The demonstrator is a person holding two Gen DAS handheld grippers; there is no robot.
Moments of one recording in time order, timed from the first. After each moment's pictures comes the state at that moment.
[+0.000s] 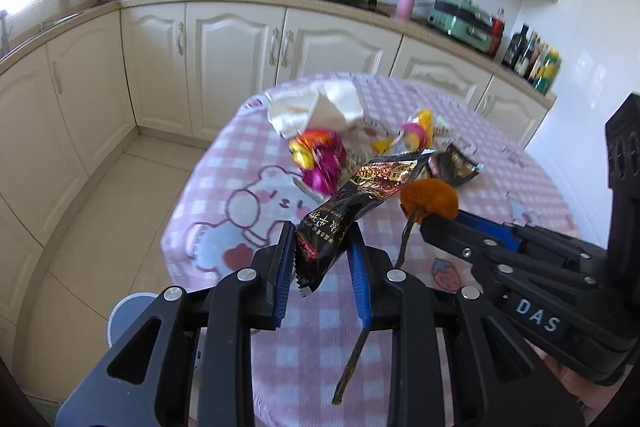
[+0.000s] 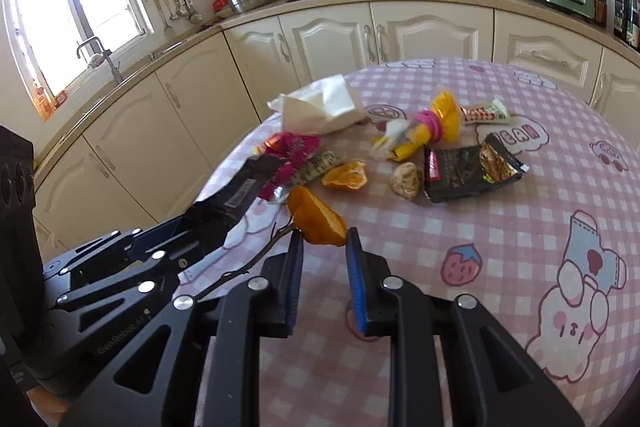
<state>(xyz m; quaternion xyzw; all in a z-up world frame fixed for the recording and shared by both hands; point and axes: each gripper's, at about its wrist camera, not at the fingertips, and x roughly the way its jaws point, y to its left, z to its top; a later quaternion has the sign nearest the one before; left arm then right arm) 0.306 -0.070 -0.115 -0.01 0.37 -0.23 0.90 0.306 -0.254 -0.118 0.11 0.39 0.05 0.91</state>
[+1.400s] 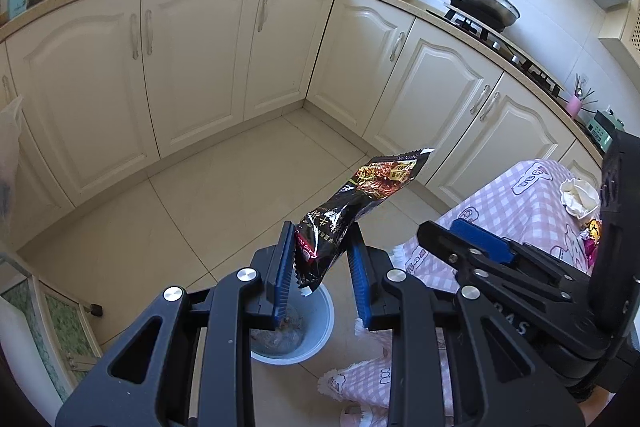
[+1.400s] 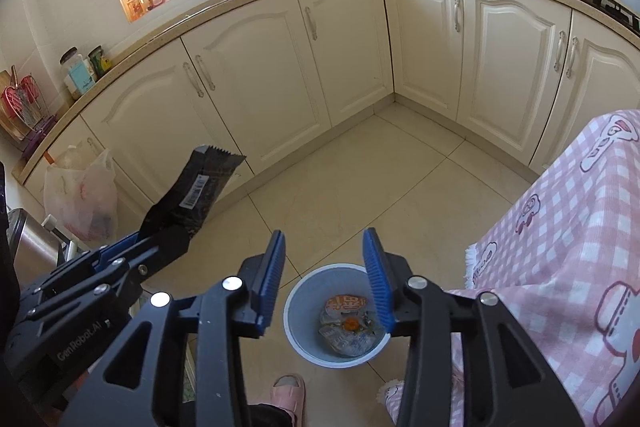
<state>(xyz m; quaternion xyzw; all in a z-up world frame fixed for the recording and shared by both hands) 0.327 0.196 -0.163 -0.14 0.38 0.03 0.92 0.405 0.047 -0.174 0.02 0.43 0.24 0.87</state>
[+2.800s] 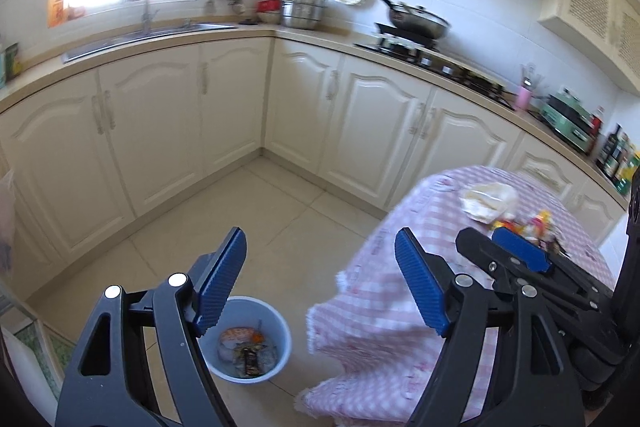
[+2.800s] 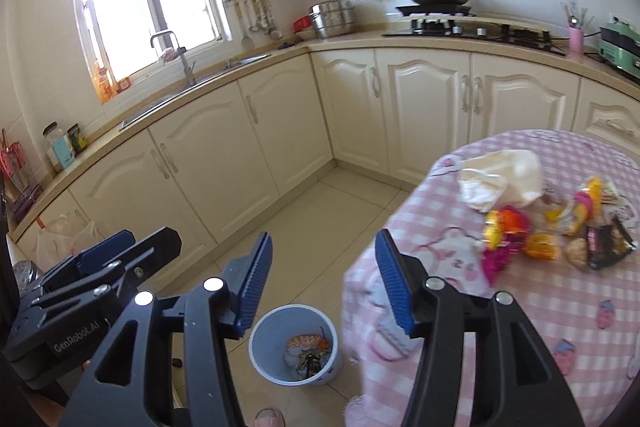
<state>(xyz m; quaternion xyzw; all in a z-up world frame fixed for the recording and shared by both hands) 0.281 0.078 -0.072 -0.07 0.30 -0.03 0.95 0.327 -0.112 -0.082 0.07 0.32 0.14 0.93</state>
